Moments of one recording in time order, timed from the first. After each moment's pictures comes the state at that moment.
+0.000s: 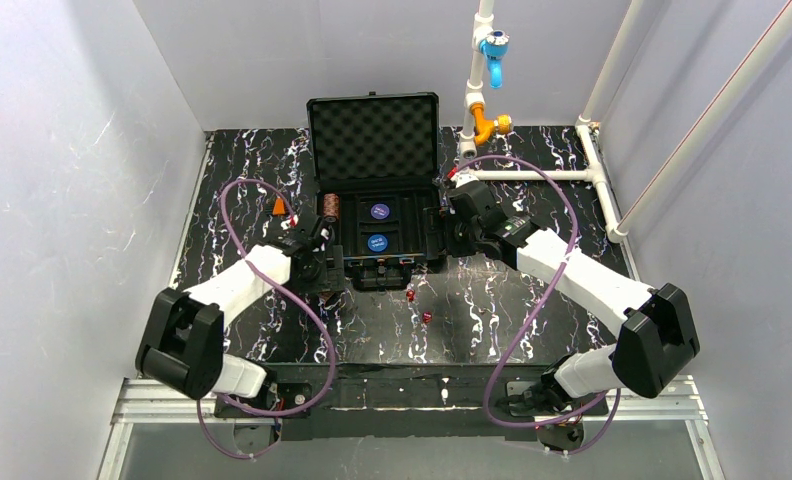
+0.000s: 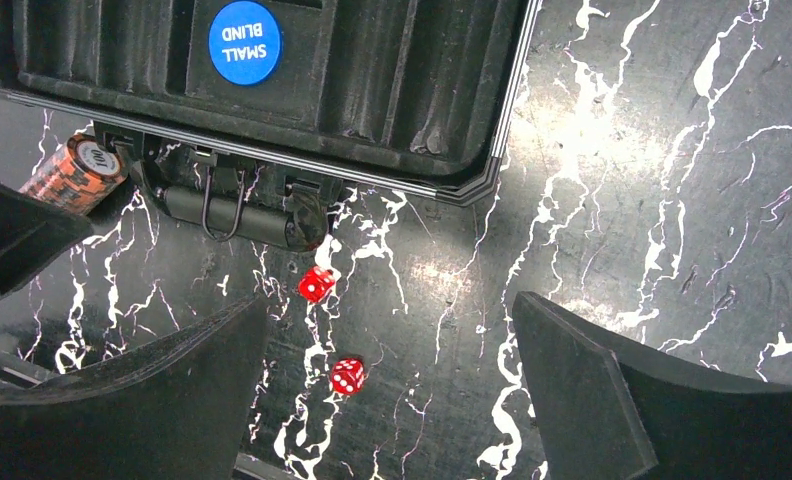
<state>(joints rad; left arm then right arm) -0.42 1.37 0.82 -0.71 -0.11 -0.49 0.71 1.39 1.10 -0.54 0.09 0.44</state>
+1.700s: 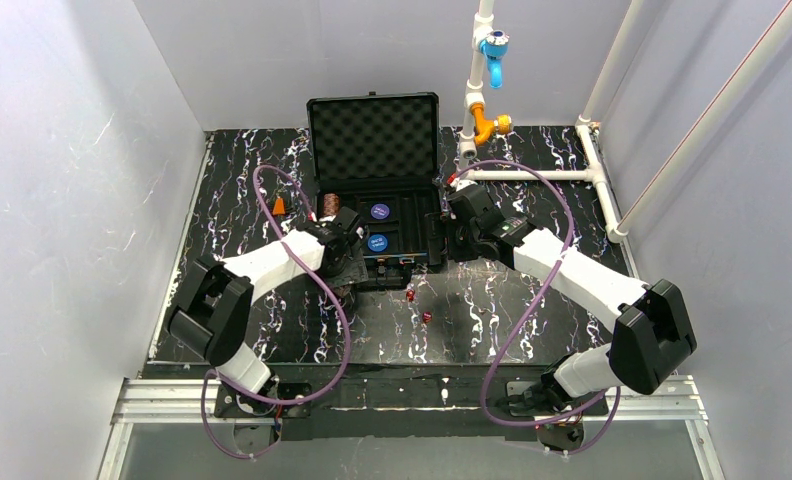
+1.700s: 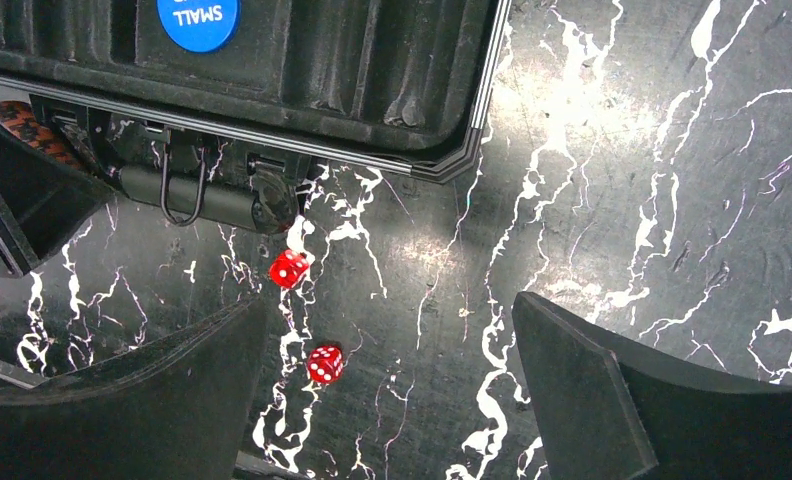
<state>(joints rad) -0.59 1.59 0.99 -0.75 -0.25 -0.78 0.70 1.41 1.08 -0.57 0.09 0.44</state>
